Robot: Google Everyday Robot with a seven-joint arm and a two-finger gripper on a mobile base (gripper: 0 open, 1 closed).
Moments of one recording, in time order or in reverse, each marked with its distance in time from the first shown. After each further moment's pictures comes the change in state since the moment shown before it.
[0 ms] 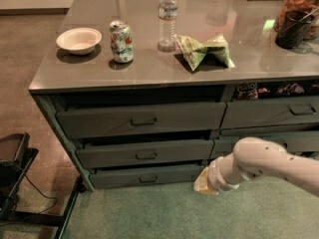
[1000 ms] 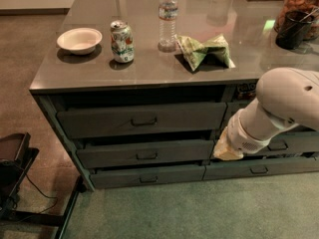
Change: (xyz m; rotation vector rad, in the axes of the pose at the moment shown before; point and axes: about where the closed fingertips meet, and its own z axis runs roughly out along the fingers) arm -0.061 -0.021 -0.178 0.069 0.165 0.002
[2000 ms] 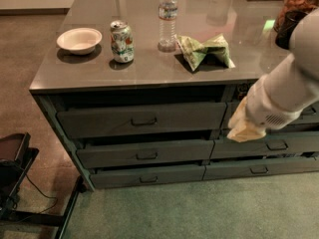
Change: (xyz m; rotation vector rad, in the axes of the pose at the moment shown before) arm -0.019 -0.008 -0.107 0.071 0.020 -0.015
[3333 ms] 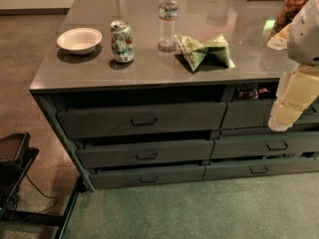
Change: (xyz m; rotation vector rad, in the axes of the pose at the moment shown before) arm -0.015 -0.019 -0.138 0.082 0.080 0.007
